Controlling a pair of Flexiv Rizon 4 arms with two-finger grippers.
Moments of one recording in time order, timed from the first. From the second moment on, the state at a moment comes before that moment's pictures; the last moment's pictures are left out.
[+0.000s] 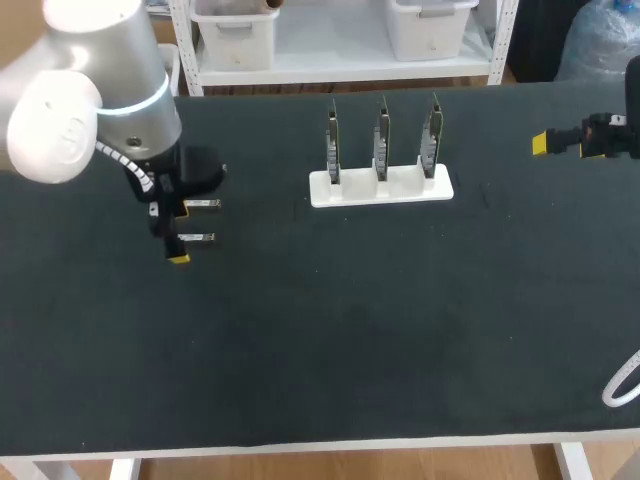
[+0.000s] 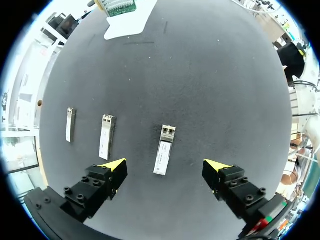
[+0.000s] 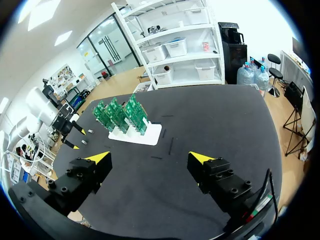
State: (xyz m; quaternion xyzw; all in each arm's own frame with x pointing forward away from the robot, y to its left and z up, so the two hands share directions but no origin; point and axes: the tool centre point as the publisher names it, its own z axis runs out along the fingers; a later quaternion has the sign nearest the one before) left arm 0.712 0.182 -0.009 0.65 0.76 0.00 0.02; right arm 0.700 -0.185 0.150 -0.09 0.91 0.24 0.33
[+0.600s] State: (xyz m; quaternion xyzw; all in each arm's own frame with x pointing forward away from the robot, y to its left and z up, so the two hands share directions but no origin) left arm 0.718 0.187 -0.020 0.65 0.76 0.00 0.01; right arm 0.700 -0.185 0.150 -0.09 0.91 0.24 0.33
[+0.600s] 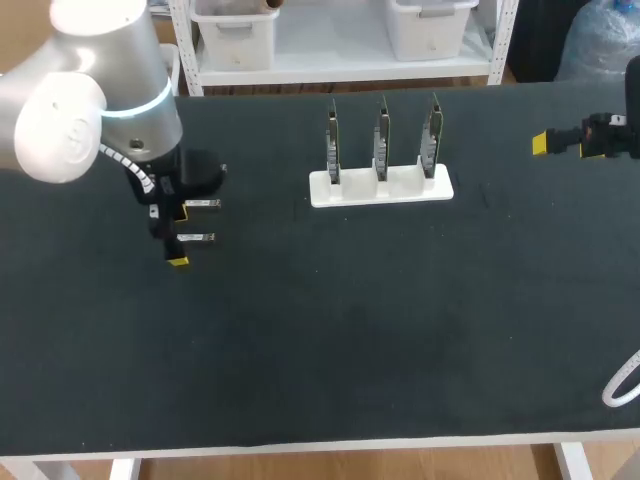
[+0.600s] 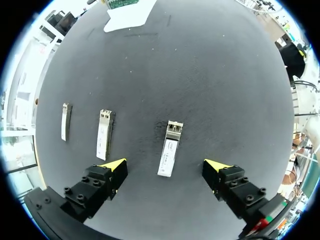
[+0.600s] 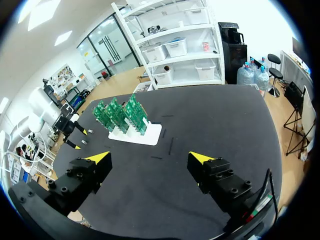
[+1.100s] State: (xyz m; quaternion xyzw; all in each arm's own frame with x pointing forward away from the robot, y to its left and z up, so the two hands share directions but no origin) left arm 0.724 0.191 -0.020 0.65 0.76 0.00 0.01; right arm 0.700 -0.185 0.150 -0.09 0.91 0.24 0.33
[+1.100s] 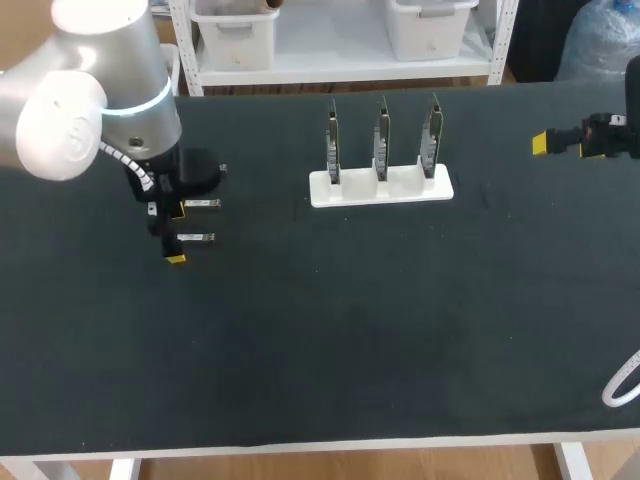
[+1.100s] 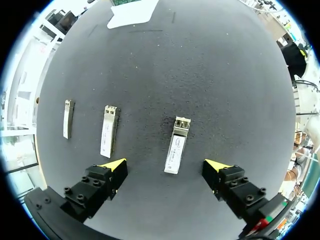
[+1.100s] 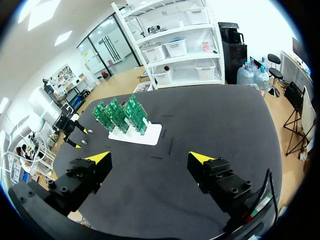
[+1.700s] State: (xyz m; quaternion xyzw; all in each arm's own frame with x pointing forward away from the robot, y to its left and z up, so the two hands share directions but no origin) left arm 0.724 0.184 -0.023 0.66 0.76 0.00 0.00; right arm 0.700 -0.185 0.150 -0.09 0.91 0.24 0.33
